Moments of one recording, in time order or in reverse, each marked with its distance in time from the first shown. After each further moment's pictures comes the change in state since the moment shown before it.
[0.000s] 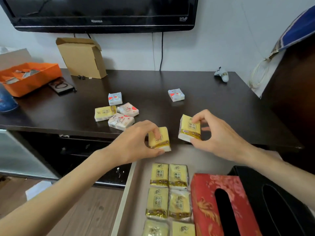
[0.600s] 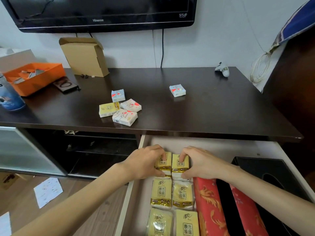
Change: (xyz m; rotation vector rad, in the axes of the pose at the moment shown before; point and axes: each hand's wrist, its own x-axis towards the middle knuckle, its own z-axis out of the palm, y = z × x) left_hand -0.027 -0.013 0.068 0.273 -0.331 -0.022; right_hand -0.025 0.020 0.081 -0.260 -0.438 0.168
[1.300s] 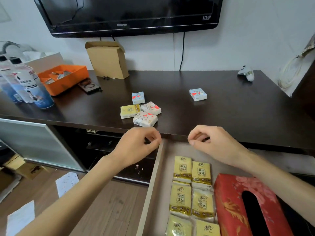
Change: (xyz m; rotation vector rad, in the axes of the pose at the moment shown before) left_hand -0.043 -0.046 -0.058 -0.324 0.489 -0.158; right_hand 0.014 -0.043 -0.049 0.367 0.296 -0.209
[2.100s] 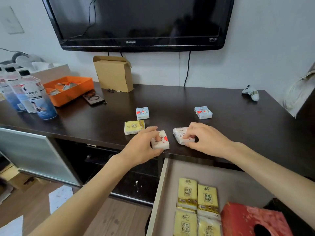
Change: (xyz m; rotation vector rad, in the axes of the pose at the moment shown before) left_hand 0.061 -0.039 0.002 0.148 -0.043 -0.039; right_hand 0.111 0.018 -0.007 -0.551 -0.083 -0.182
